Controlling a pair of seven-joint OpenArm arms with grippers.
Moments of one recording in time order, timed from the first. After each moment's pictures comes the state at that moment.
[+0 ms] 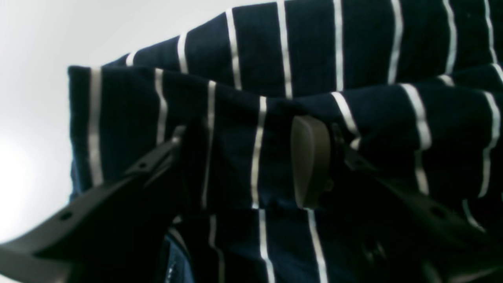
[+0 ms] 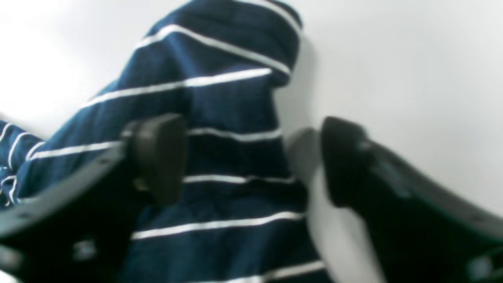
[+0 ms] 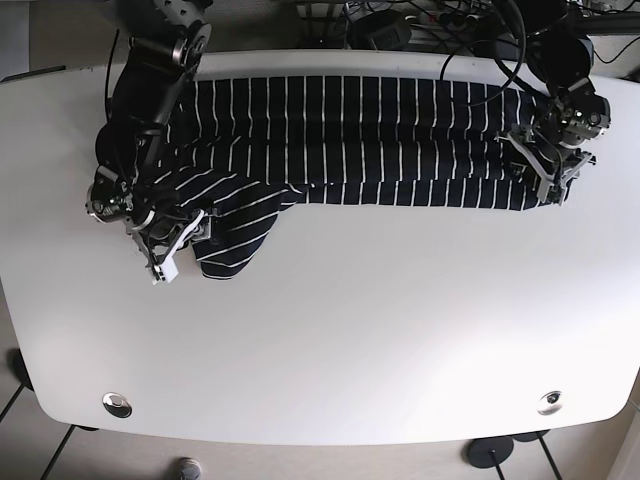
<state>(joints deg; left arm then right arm) 6.7 -9.8 -34.2 89.6 -3.0 -40.1 44.1 15.2 3.7 25.6 70.3 11.3 39.7 -52.7</state>
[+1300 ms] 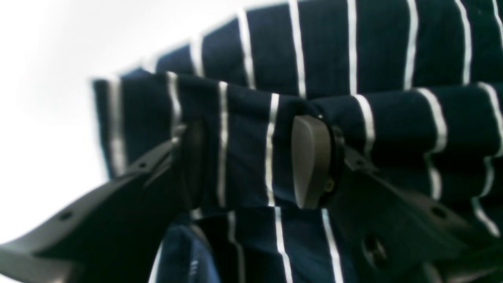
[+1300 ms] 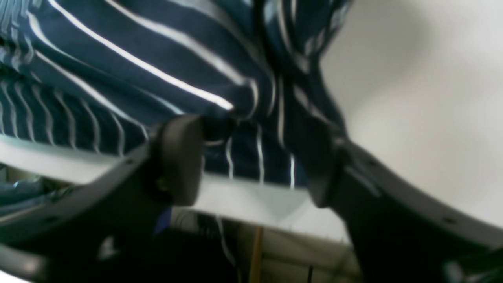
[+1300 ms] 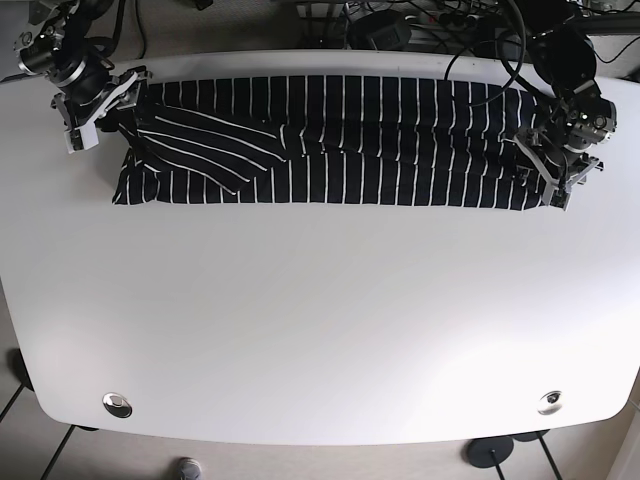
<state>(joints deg) 6.7 -11.1 -32.7 93.0 -3.0 -40.1 45.0 -25.6 8.7 41.7 114.7 40.5 37.5 -66.0</state>
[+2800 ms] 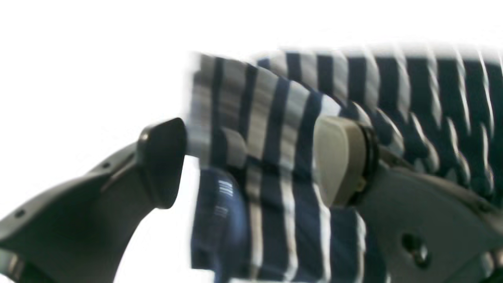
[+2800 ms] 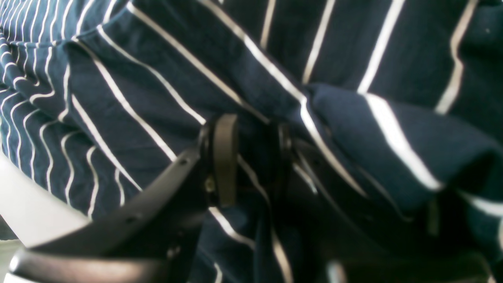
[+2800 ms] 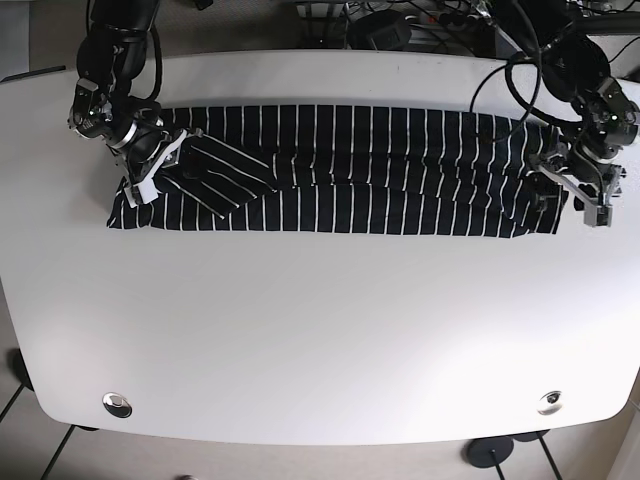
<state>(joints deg) 0.0 -9.0 -45.4 95.2 -19.0 -39.8 55.5 -8.9 11.1 21.3 86.1 29.5 37.9 -47.1</state>
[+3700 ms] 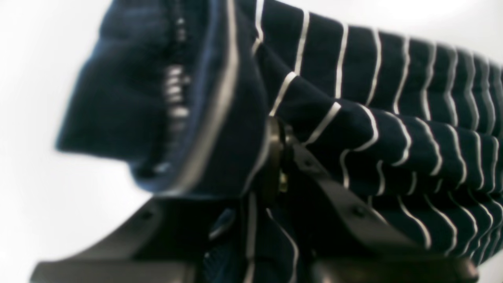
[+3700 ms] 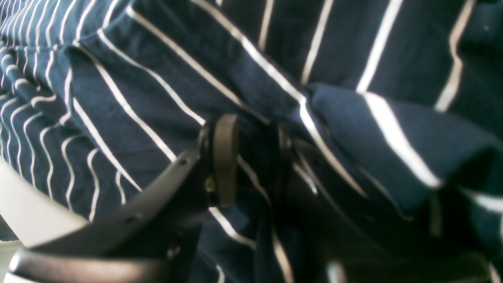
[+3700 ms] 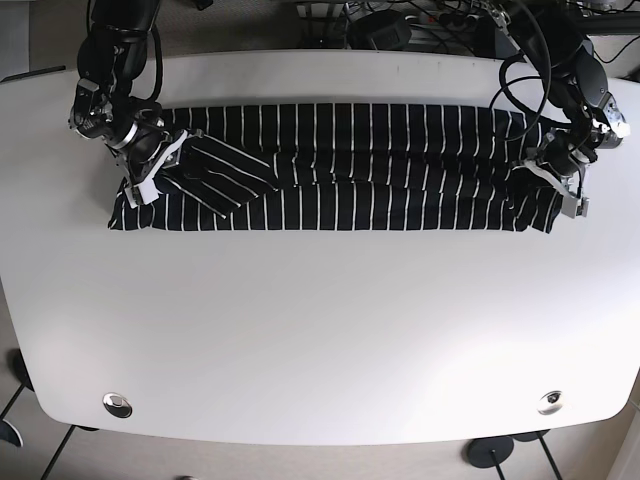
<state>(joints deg) -0.4 -13.6 -40.2 77.5 -27.5 -40.2 54.6 -8.7 10.9 21.4 86.1 29.5 37.7 -47.2</state>
